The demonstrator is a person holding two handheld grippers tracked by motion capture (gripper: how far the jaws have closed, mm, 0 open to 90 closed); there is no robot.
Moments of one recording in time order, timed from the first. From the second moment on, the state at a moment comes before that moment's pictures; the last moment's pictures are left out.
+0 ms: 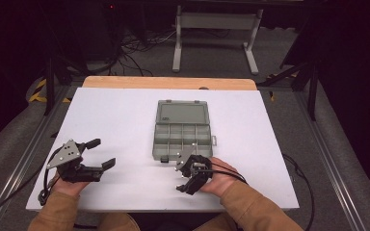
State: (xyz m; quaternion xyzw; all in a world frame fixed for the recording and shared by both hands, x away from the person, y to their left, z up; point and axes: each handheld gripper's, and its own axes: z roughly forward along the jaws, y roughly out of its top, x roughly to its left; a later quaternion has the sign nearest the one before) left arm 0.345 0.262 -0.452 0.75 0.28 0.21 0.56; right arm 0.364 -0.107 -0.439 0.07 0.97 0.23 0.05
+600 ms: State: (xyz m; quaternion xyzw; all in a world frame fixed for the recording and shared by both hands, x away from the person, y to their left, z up) left arm 0.345 0.261 -0.452 0.75 0.28 0.21 0.56; right arm 0.358 -0.099 -0.451 0.06 0.98 0.18 0.03
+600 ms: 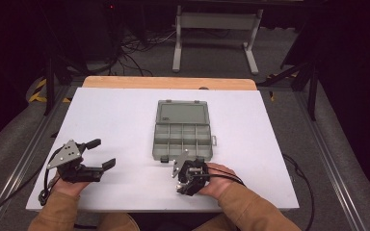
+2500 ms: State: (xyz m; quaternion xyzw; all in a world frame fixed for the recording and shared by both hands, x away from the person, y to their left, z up) left arm 0.344 0.262 -0.452 0.75 0.28 0.21 0.56; right arm 0.374 -0.109 -0.404 0.05 0.97 0.23 0.07
